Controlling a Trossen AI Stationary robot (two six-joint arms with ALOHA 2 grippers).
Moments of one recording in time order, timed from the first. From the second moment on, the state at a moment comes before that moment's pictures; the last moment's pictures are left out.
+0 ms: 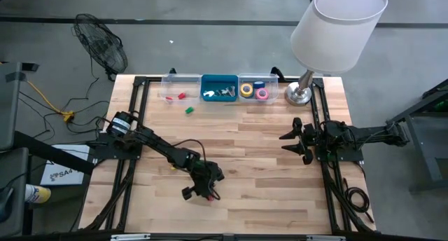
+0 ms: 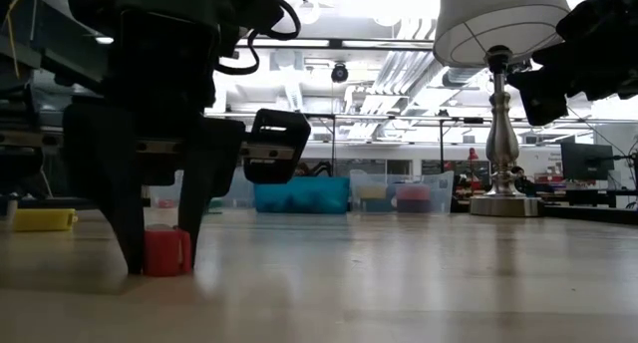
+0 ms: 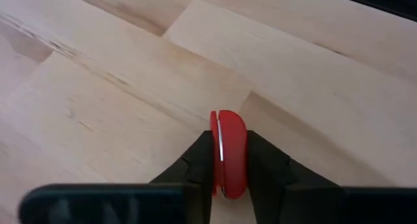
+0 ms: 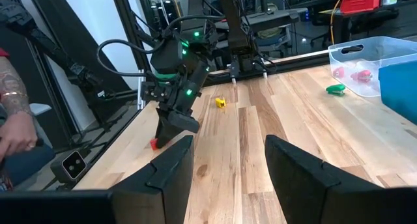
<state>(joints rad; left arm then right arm) -0.32 1.95 0.93 0.12 0.44 0.58 0.06 0.08 0.01 0.04 -0.06 0.23</state>
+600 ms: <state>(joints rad) -0.20 1.76 0.92 -0.02 0.05 0.22 0.06 0.08 0.01 0.04 -0.06 0.23</state>
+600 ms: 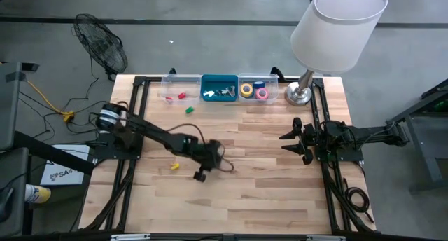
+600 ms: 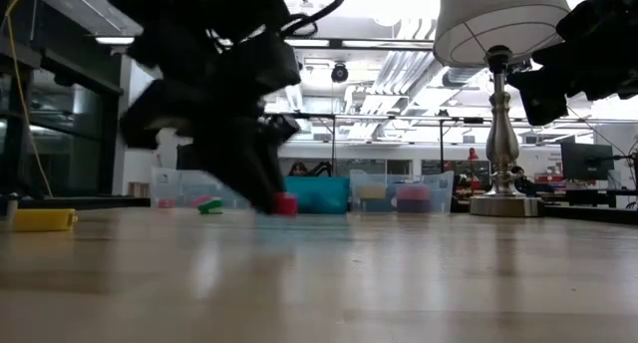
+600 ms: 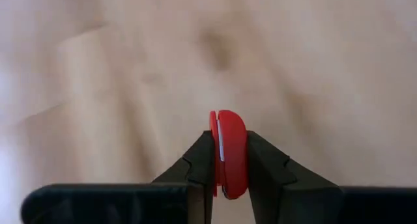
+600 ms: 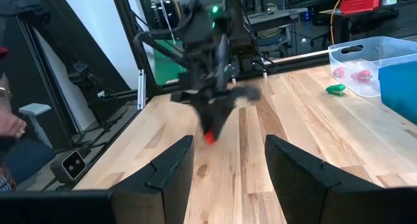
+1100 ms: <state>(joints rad) 0.08 1.57 0.93 -0.23 -0.43 0.01 0.06 0.09 0.01 0.04 -0.06 0.23</state>
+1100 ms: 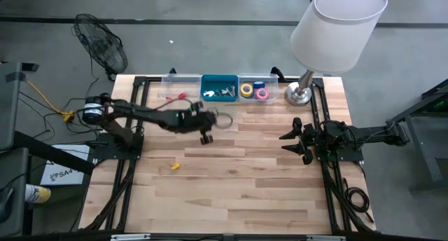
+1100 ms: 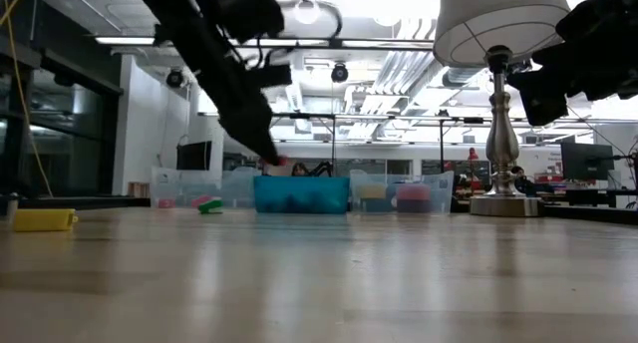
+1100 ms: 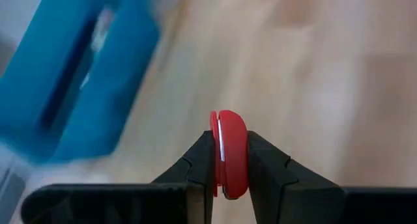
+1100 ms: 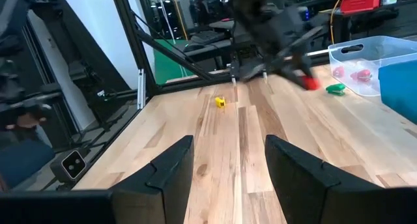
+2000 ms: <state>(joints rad) 0.59 1.56 1.03 -0.38 -0.26 0.12 0.06 0.10 0.01 0.04 -0.06 0.23</state>
